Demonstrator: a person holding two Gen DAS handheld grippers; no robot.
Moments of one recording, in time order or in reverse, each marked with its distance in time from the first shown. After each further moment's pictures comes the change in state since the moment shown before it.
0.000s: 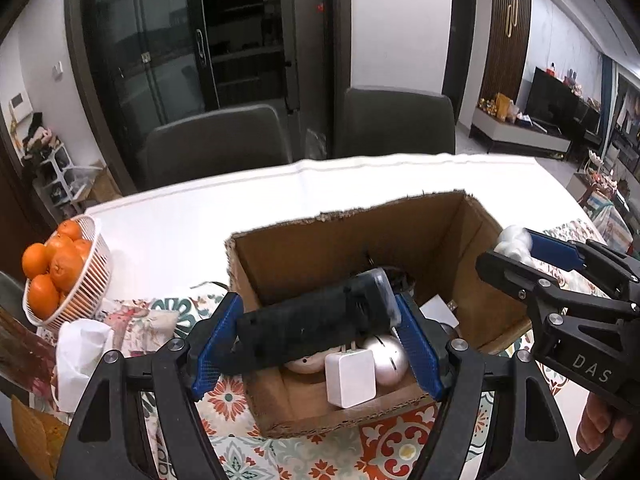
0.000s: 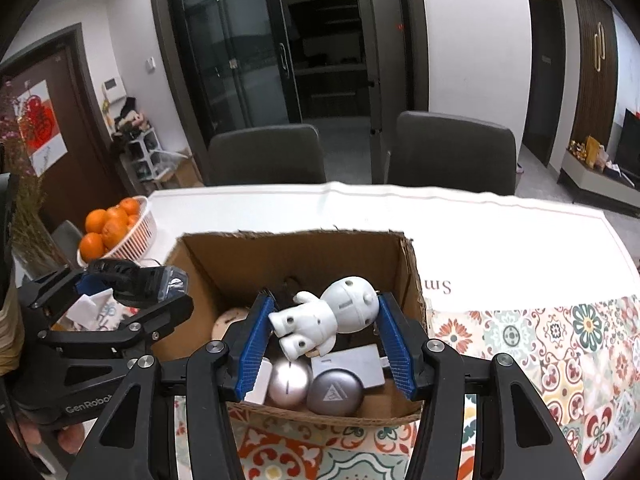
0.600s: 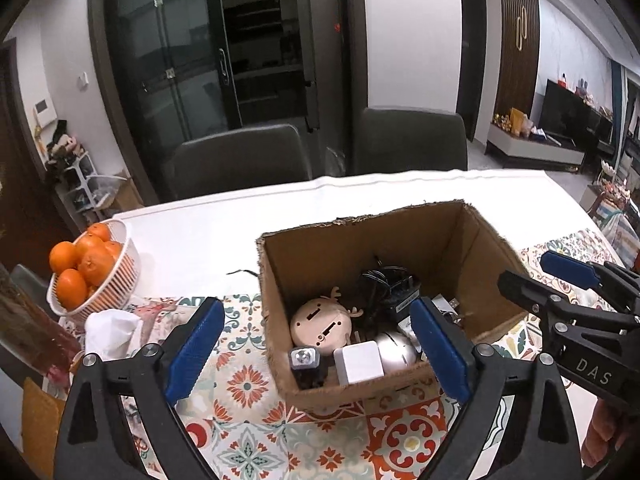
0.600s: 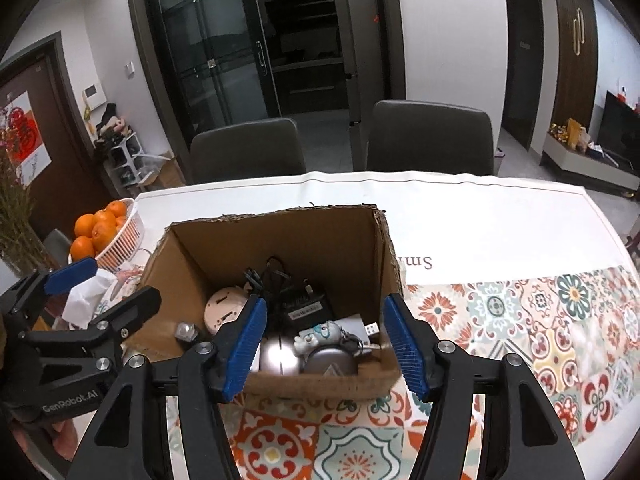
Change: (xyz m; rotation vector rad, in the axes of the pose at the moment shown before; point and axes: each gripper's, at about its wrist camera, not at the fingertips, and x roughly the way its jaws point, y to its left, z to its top) left arm -0.047 -0.002 -0.018 -0.021 -0.100 0.083; right arm -0.025 -0.006 -0.019 0.059 0.001 -0.057
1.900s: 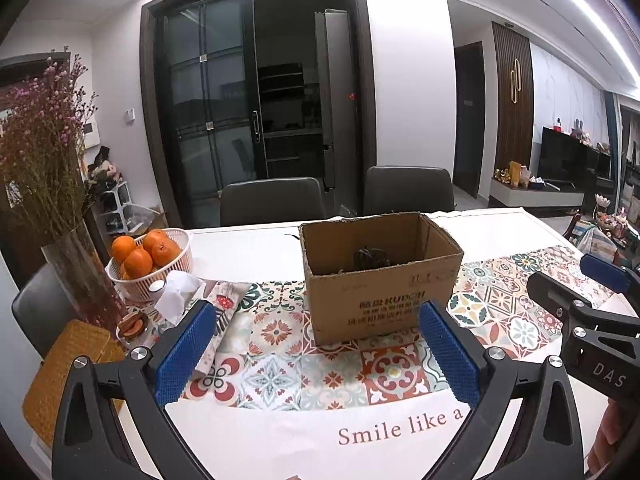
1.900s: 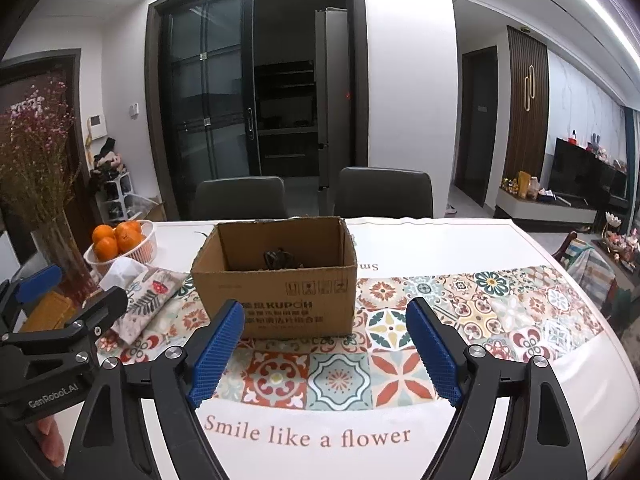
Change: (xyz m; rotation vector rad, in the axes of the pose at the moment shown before) left arm -0.173 -0.002 -0.122 -0.044 -0.251 0.059; right arm -0.180 0.033 -0.114 -0.029 -0.271 -0.141
